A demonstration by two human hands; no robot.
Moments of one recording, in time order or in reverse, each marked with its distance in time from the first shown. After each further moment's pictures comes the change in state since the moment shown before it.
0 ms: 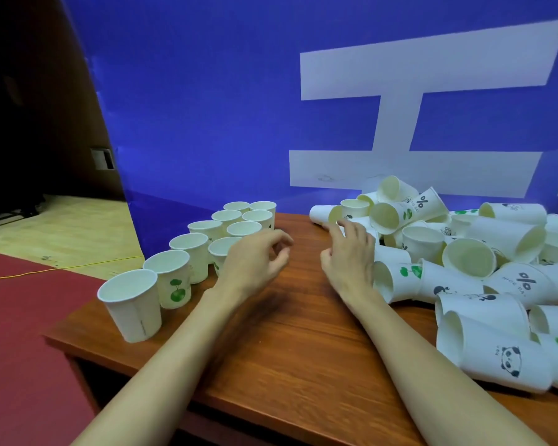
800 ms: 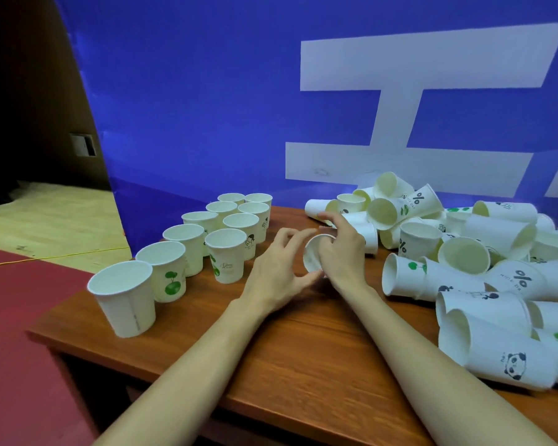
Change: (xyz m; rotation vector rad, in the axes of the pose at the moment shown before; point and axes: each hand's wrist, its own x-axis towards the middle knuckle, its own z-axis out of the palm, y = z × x) left_hand -0.015 0.008 0.043 -0.150 -0.033 0.063; right_hand -0.001 -0.022 -0.013 0.660 -0.050 0.250
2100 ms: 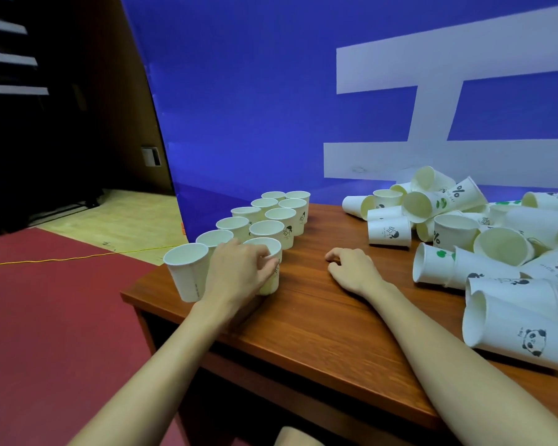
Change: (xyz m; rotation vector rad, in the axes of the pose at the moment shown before) left_hand -0.065 0.009 -0.101 0.573 0.100 -0.224; right_hand -0.025 0.020 0.011 -0.465 -0.667 0.126
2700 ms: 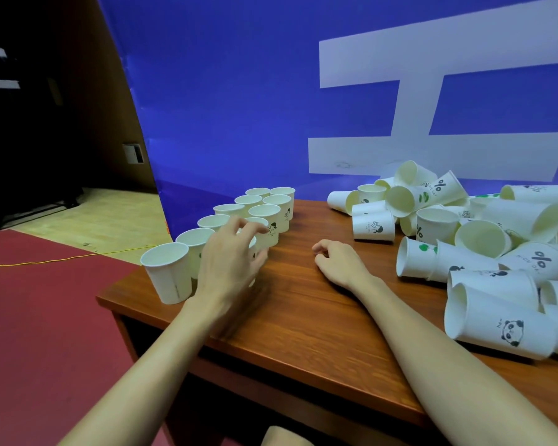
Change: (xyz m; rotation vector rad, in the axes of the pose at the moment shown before) left_hand 0.009 0.012 0.010 -0.135 0.138 0.069; right_hand 0.001 0.005 -0.004 0.114 0.042 -0.042
